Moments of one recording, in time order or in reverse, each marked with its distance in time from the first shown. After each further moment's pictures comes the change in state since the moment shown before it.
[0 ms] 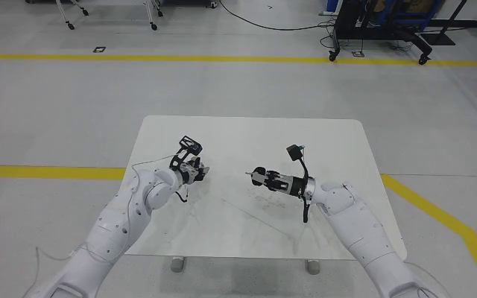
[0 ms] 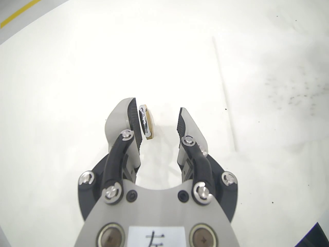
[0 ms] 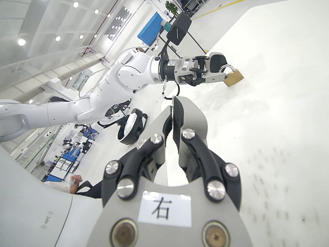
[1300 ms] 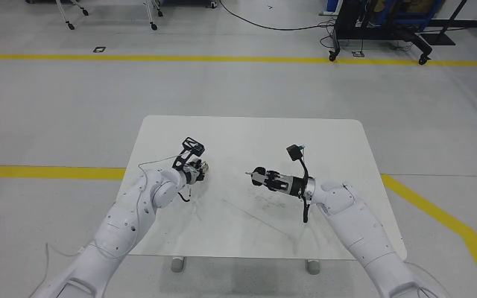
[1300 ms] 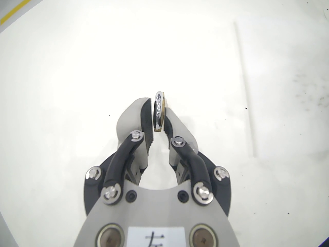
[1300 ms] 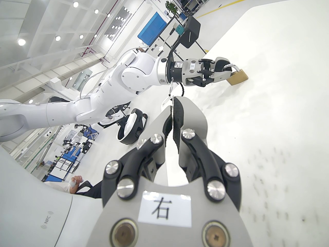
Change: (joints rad) left arm -0.020 -0.051 0.006 0.064 0.060 0.021 -0.027; right arm 0.000 0.000 0.000 0.000 0.000 0.000 0.000
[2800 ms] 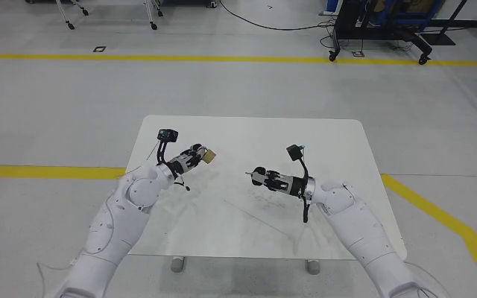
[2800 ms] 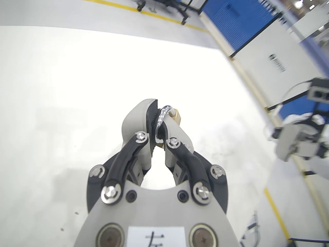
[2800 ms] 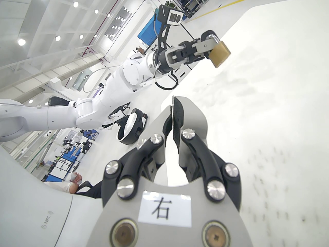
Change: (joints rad) left arm 0.092 -0.023 -0.254 0.043 -0.580 -0.214 0.140; right arm 0.000 0.000 0.000 0.000 0.000 0.000 0.000
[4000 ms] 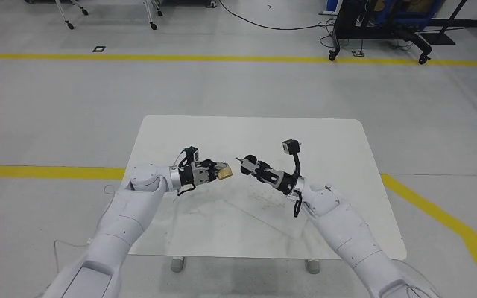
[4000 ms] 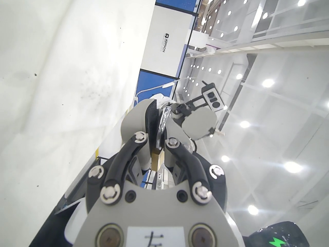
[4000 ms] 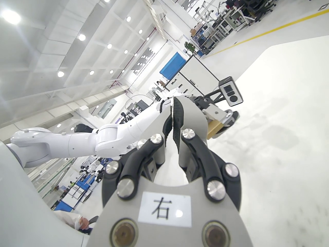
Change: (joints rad) left arm -0.171 -0.104 0.096 0.333 -1.002 0.449 -0.728; right arm 0.013 -0.049 -0.113 -0.031 0.140 -0.020 -0.205
